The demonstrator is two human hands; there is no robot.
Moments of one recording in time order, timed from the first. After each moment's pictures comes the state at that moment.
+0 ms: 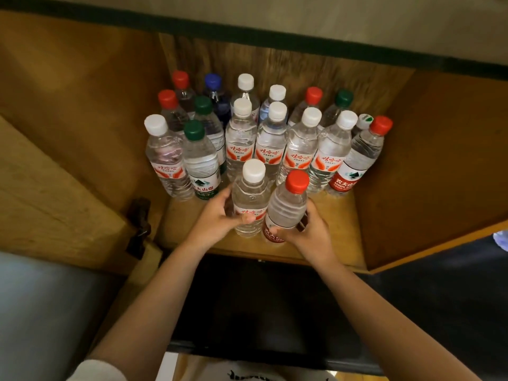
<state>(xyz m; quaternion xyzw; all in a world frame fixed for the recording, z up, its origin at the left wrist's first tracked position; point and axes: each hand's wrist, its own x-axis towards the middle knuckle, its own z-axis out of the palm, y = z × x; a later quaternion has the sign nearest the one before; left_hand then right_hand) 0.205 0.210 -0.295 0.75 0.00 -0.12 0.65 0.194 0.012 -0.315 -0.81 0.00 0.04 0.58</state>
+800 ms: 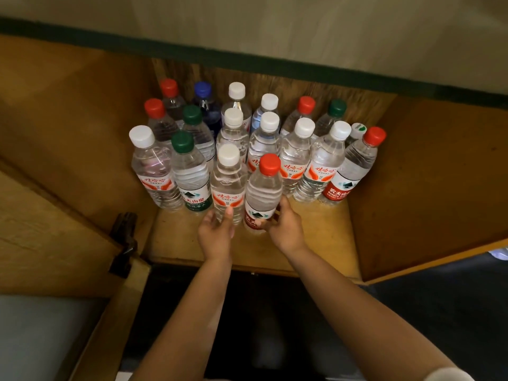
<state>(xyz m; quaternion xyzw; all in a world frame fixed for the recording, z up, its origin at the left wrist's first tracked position) 0.216 0.164 -0.322 0.51 0.36 0.07 0.78 0.240 0.047 -0.325 -0.84 0.05 0.07 0.54</state>
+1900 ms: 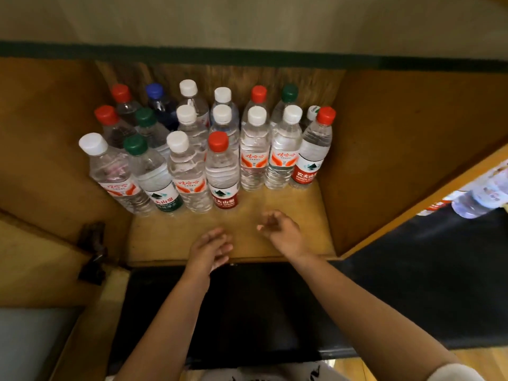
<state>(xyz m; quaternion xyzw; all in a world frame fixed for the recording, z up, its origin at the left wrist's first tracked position) 0.183 0.155 -0.338 0.61 0.33 -0.18 0.70 0.204 -0.009 -0.331 -0.83 0.11 0.15 0.53</state>
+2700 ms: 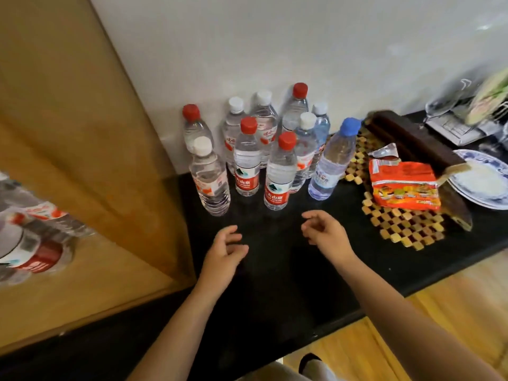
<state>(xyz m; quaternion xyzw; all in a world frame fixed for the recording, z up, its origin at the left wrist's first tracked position) 0.169 -0.188 -0.320 0.79 0.03 -0.24 0.57 0.127 -0.401 -0.320 -0.80 0.26 0.01 0.53</state>
